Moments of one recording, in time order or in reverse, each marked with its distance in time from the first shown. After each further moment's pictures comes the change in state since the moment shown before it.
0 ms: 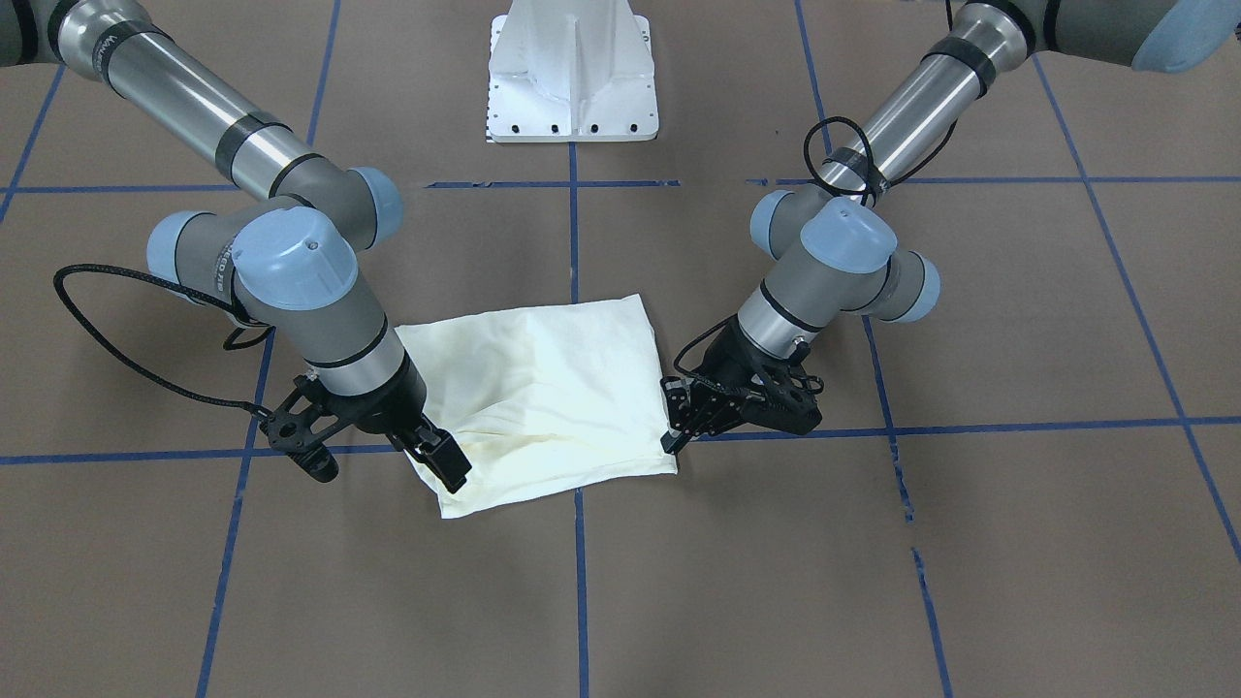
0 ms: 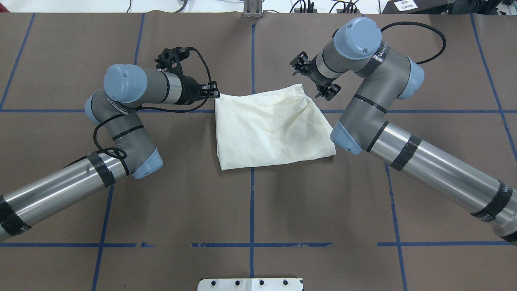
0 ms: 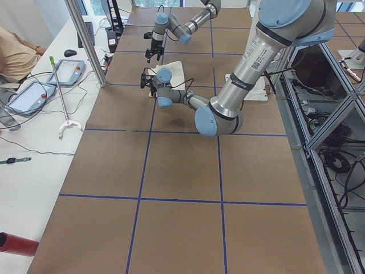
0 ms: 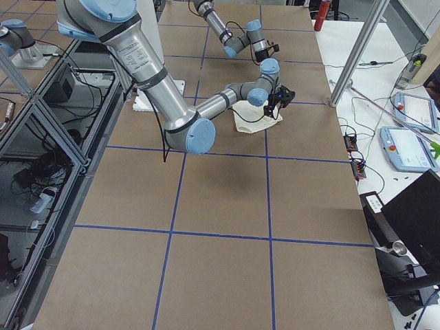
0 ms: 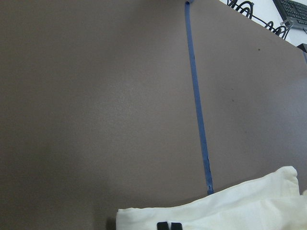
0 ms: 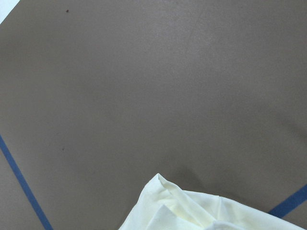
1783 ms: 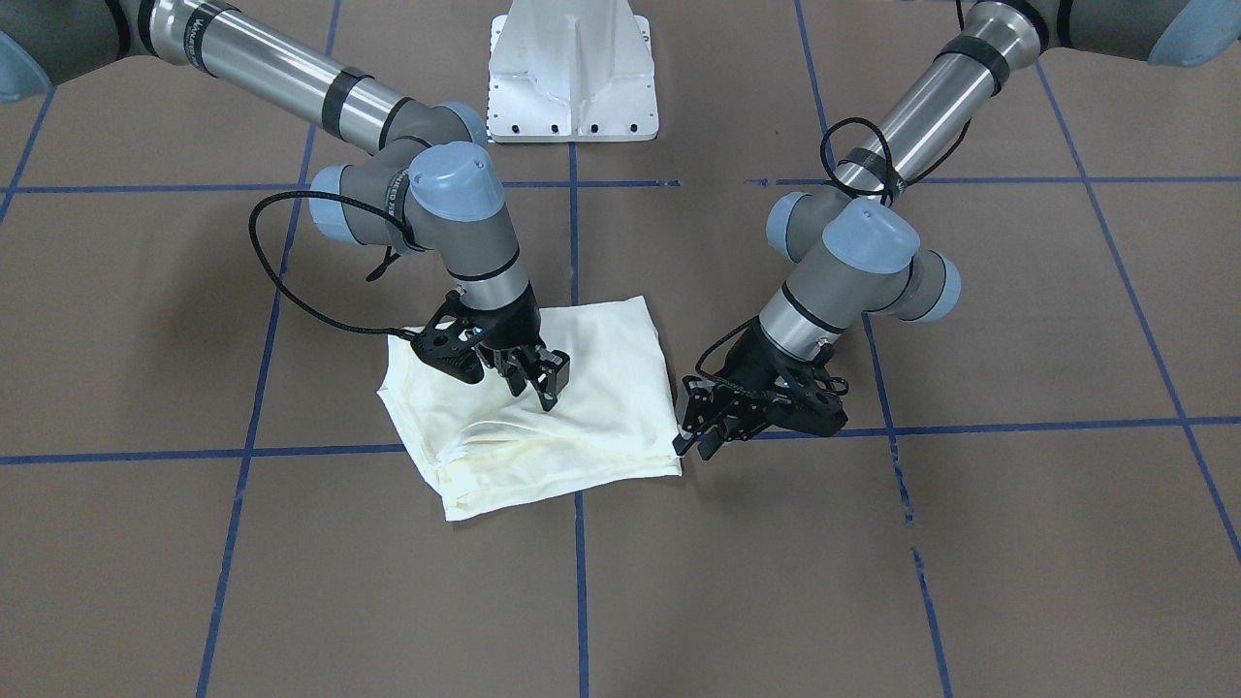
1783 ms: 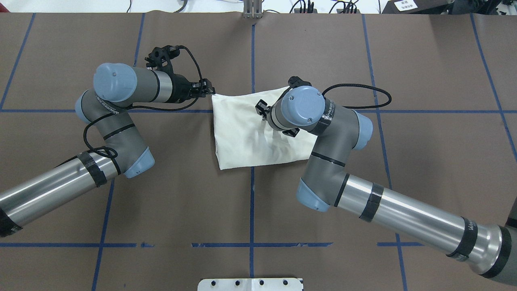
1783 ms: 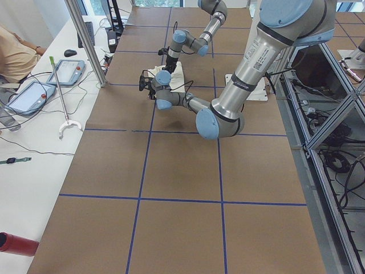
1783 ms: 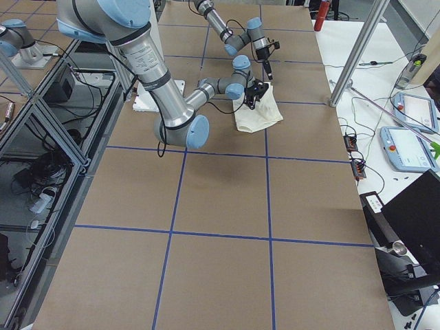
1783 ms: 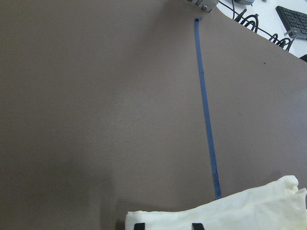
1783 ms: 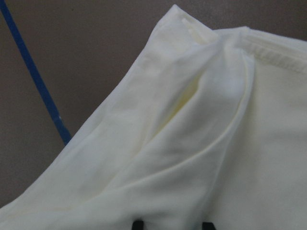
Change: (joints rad) left arm -0.017 0.035 -0.019 -0.007 0.000 -0.004; right arm -0.215 0.039 0.004 -0.001 -0.233 0.022
